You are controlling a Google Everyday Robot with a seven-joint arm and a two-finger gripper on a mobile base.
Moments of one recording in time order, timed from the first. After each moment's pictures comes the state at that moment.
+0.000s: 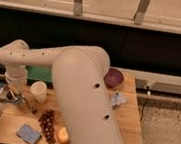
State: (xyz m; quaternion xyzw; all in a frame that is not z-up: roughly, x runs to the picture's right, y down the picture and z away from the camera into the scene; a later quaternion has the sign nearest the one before) arm -0.349 0.116 0.761 -0.38 -0.01 0.20 0.90
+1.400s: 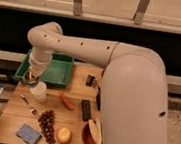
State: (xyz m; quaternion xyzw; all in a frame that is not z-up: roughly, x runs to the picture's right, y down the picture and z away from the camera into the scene) arm -0.243 0.021 0.724 -0.35 -0.08 0.28 0.89
